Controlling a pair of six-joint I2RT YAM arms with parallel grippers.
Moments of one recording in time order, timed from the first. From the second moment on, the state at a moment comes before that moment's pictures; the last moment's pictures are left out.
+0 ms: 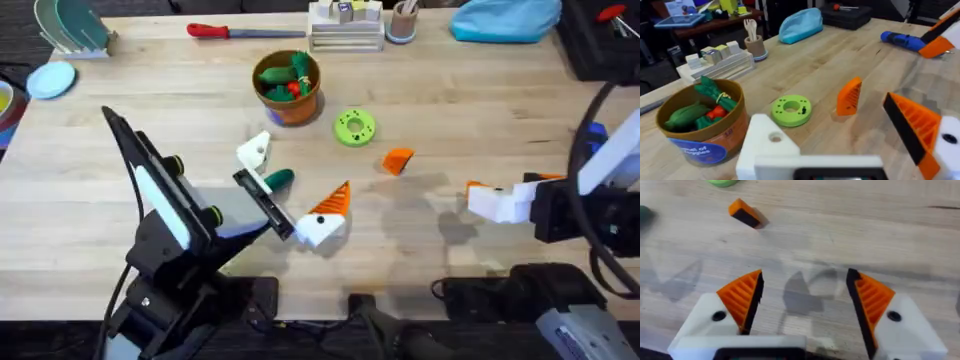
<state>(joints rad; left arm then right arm) -0.50 0.01 0.01 -0.05 0.36 0.06 0.00 0.49 0.71 -1.17 -0.18 -0.04</state>
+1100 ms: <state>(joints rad) -0.50 0.01 0.01 -0.05 0.48 -0.03 0.41 0.97 0.87 -0.92 -0.21 -0.05</state>
